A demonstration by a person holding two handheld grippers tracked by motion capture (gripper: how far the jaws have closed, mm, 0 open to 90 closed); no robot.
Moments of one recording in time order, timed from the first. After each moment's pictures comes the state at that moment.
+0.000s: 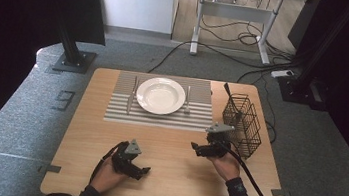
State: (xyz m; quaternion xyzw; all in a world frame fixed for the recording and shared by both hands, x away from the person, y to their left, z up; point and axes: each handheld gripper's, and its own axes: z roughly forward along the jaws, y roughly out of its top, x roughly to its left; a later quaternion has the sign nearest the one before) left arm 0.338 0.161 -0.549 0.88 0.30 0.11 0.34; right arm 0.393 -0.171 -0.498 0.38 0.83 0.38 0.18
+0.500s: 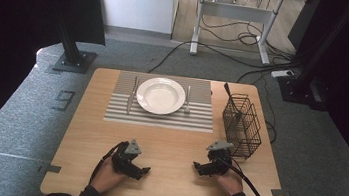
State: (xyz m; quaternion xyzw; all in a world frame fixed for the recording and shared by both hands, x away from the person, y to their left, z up) left arm 0.338 0.161 -0.549 0.88 0.30 0.11 0.34; right arm 0.370 -0.186 -0.553 0.38 0.85 0.34 0.15
